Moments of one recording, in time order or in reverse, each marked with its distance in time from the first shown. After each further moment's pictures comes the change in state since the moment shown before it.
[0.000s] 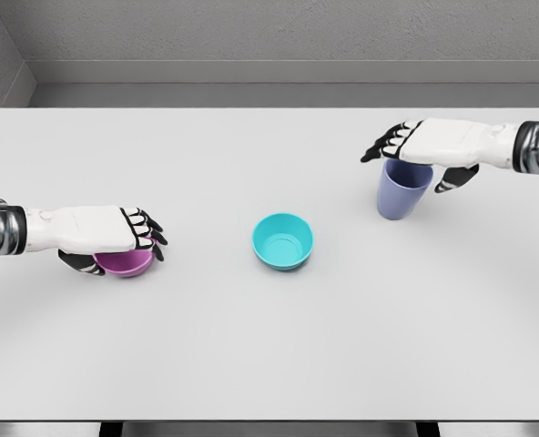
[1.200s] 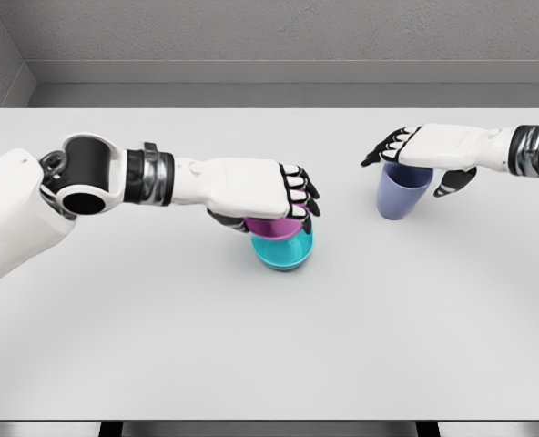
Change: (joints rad) left arm -0.255 -0.437 -0.074 -0.021 -0.040 -0.001 -0.025; right arm -0.008 0.014 0.016 0.040 0.000 0.000 0.000
